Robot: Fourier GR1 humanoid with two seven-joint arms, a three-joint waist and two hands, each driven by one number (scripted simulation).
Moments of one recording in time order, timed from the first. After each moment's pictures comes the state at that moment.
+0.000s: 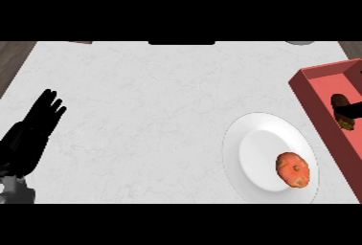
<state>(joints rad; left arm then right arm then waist) -0.05 0.23 0.21 -1.66 0.22 -0.10 0.31 -0.47 -0.43 -0.43 -1.16 0.94 0.05 0.36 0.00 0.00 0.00</state>
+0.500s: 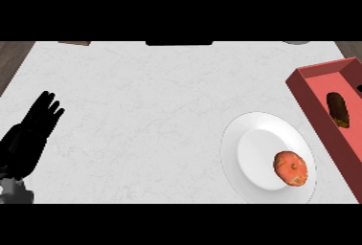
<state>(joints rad) -0.04 0.22 0.22 -1.65 0.22 -0.10 0.29 -0.48 -0.38 -0.66 -1.30 0.67 -0.15 0.28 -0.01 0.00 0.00</state>
